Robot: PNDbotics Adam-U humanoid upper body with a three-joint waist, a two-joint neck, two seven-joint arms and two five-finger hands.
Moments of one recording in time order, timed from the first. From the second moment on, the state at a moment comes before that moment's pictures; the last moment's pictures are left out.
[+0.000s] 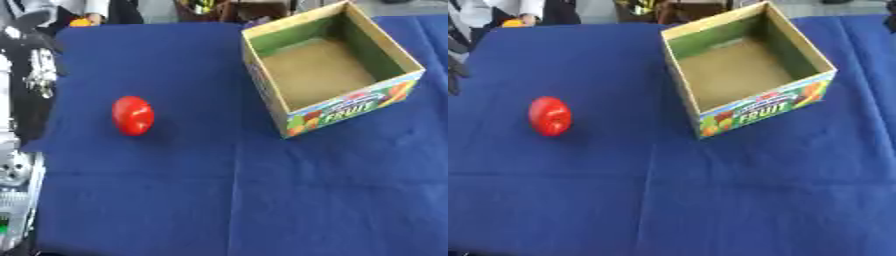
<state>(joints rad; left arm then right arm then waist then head) -0.32 0.34 0.15 -1.98 -0.50 -0.04 0.13 -0.43 -0.43 -0.05 -1.98 0.15 -0.01 -0.07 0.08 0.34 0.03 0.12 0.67</state>
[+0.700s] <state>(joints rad) -0.35 0.67 0.05 -1.94 -0.66 -0.02 -0.06 -0.43 -0.43 -0.05 -1.98 0.15 -0.01 -0.06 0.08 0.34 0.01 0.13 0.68</state>
